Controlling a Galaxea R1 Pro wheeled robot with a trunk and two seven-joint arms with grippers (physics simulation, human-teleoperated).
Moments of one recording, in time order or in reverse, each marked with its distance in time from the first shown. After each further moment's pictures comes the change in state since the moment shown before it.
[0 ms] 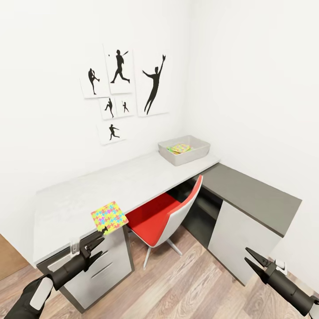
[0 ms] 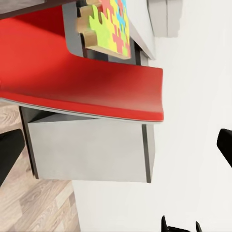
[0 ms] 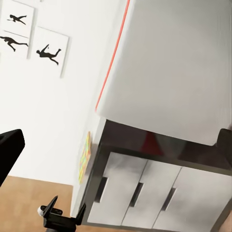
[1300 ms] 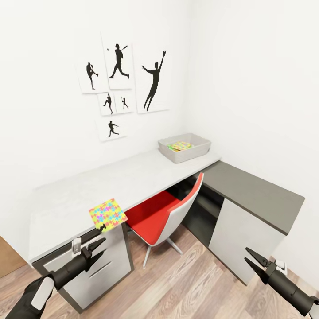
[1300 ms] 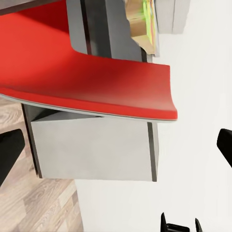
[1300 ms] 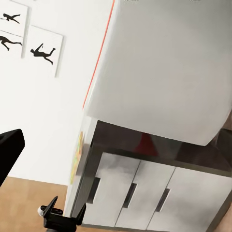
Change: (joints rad) left arm 0.000 -0.005 -0.010 -0.002 -0.003 0.000 -0.003; right arm 0.000 0.000 0.001 0.000 -0.002 0.000 0.000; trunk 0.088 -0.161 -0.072
